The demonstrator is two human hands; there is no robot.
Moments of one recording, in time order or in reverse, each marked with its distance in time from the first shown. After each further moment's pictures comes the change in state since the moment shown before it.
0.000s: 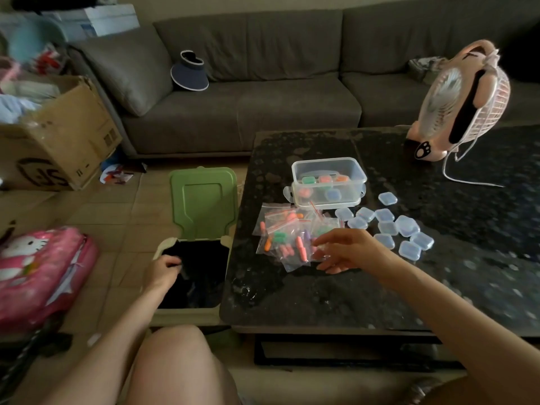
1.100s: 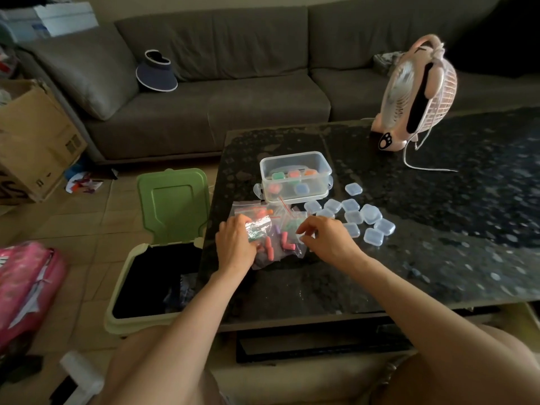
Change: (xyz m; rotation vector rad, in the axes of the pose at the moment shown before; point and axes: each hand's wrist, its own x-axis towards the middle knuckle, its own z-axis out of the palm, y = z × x) left_hand -0.145 0.161 0.102 0.400 0.038 0.679; right_hand 0.020 0.028 -0.012 -0.700 0.376 -0.198
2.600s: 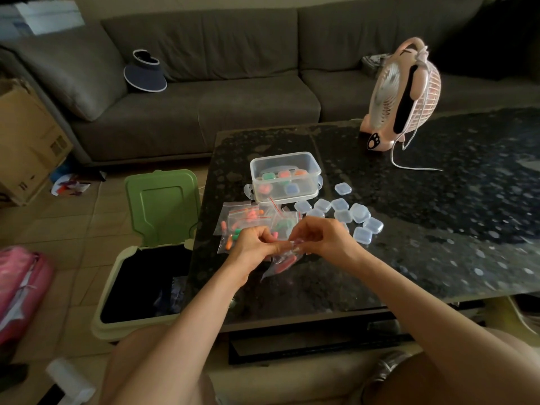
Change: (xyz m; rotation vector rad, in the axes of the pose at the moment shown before) left_hand -0.023 0.046 -0.024 -0.833 -0.445 -0.215; right_hand -0.024 -0.001 -0.026 0.405 -0.104 -0.167
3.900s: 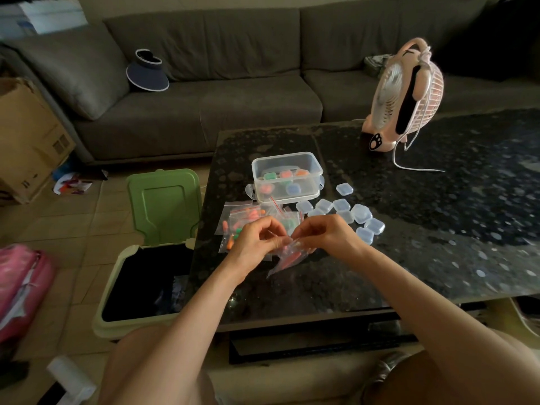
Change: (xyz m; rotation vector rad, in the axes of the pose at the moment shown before) left_hand -0.009 0.010 -0.007 0.046 -0.112 0.266; right_hand 0.007 0.002 -0.006 0.128 -0.049 0.080
